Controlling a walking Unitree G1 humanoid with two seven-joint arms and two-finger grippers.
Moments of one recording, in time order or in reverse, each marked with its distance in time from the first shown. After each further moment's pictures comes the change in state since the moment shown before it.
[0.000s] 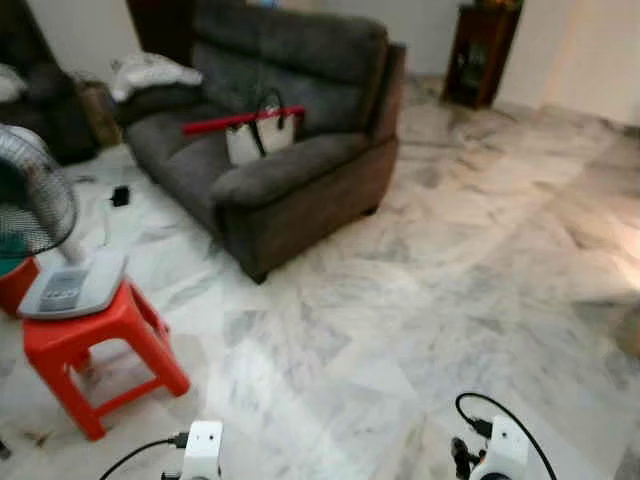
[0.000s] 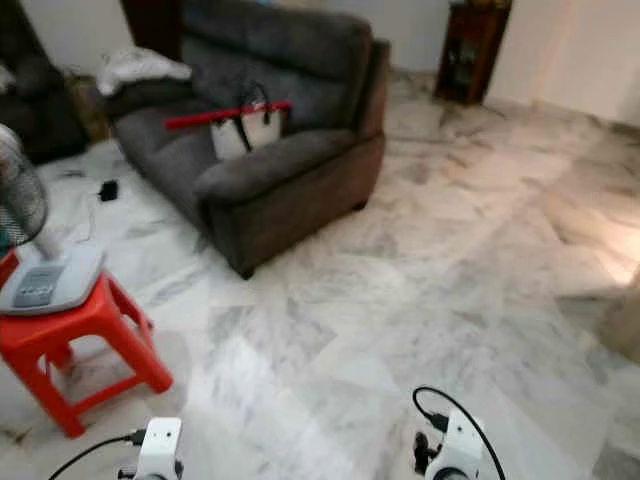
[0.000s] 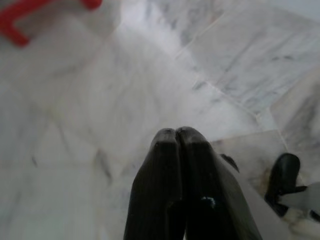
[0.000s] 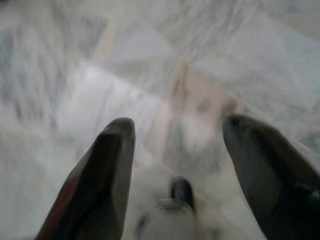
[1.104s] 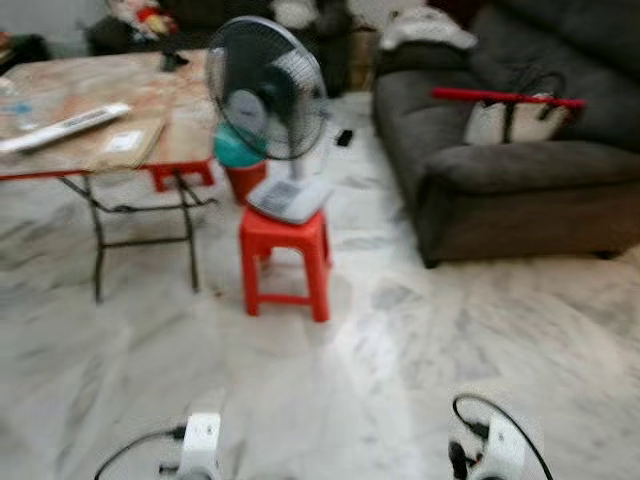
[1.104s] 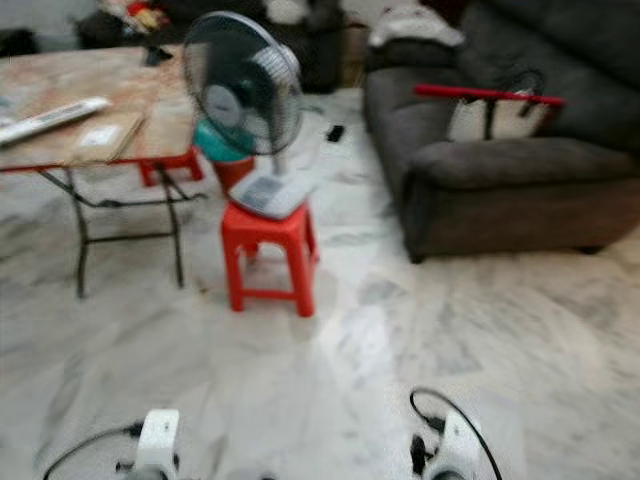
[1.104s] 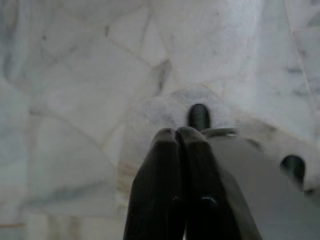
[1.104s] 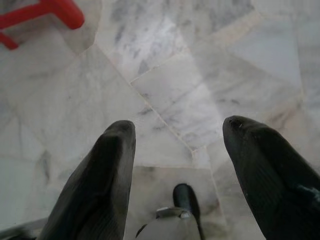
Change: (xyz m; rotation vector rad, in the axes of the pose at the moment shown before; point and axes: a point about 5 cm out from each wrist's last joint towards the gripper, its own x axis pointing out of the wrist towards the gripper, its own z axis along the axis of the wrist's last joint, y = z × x) left arm -0.001 -0.003 -0.005 -0.004 0.014 0.014; right arm -0.001 -0.005 0.002 -0.008 -0.006 -0.004
